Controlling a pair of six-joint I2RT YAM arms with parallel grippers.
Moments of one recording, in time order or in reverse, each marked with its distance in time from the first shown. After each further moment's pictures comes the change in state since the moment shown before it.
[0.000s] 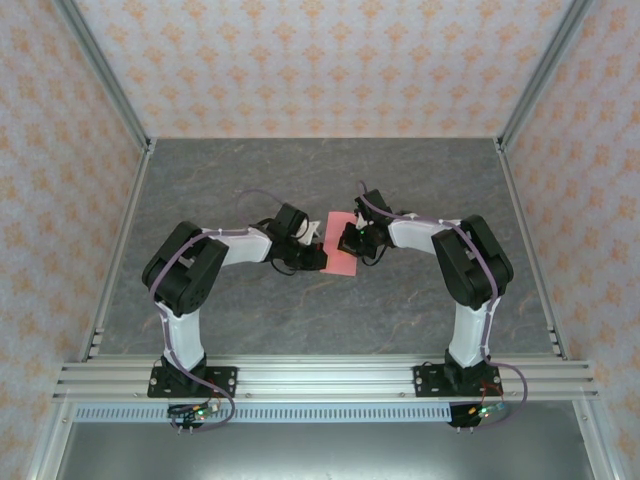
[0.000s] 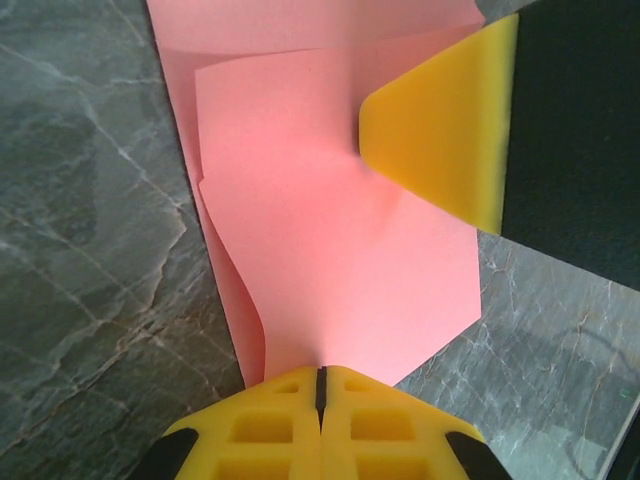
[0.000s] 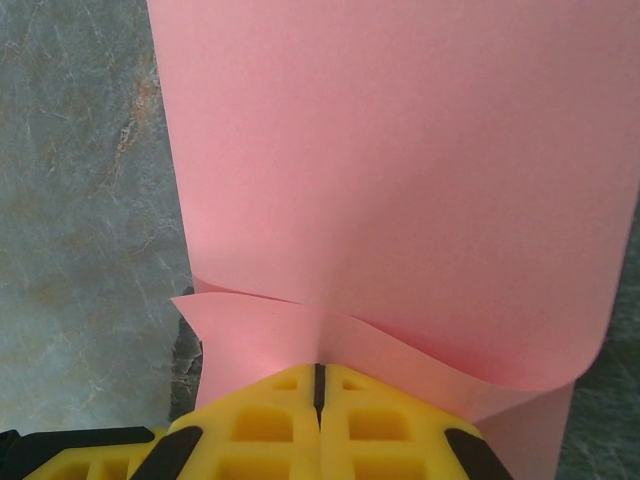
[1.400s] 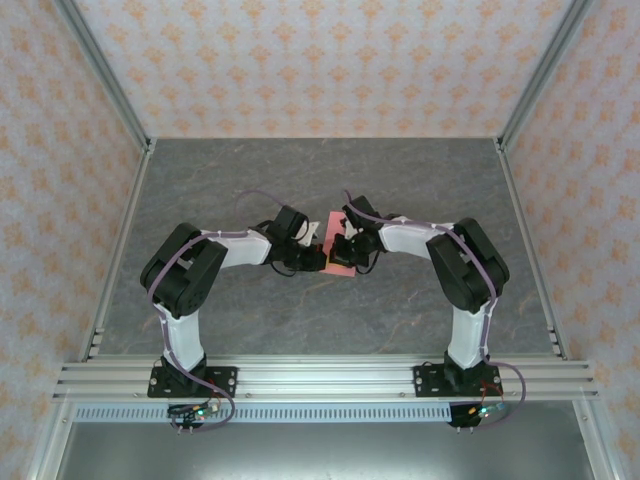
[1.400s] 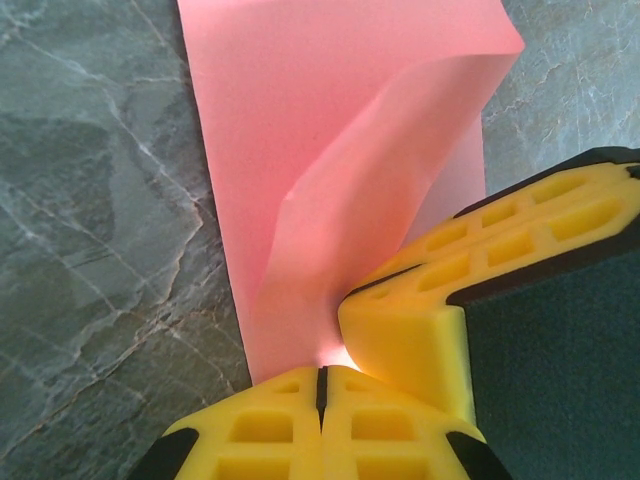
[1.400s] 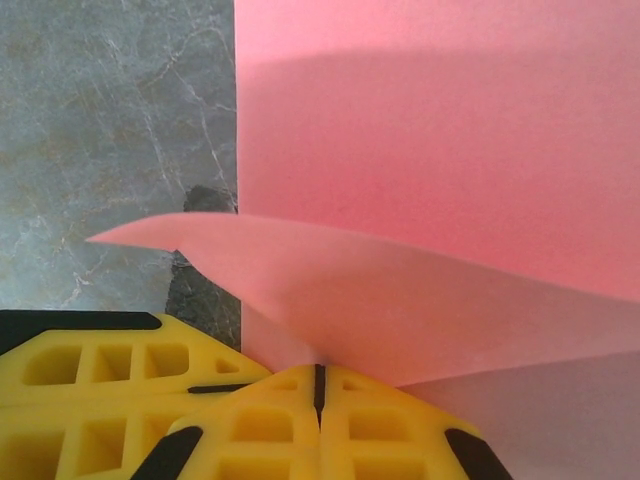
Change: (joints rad) left arm -0.008 -0.013 -0.026 0.022 -0.047 0.001; right arm 0.082 -0.005 0.014 -0.095 -0.039 -0.057
